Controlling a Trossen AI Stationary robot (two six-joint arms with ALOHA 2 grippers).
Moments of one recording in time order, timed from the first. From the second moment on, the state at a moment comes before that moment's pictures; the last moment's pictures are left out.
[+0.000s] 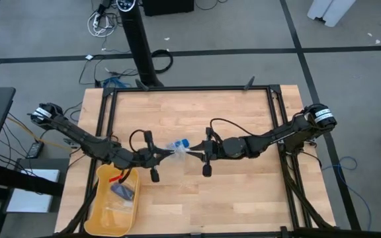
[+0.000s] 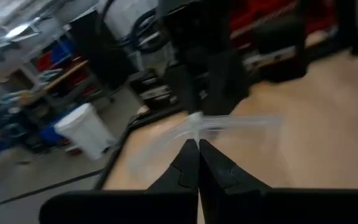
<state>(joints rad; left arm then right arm) -0.48 1.18 0.65 0.37 -0.73 0.36 0.26 1.58 0.89 0.54 0.35 0.00</state>
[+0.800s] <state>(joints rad) -0.56 1.14 0.65 0.07 -1.13 0.40 0.33 1.58 0.89 0.28 0.50 0.04</state>
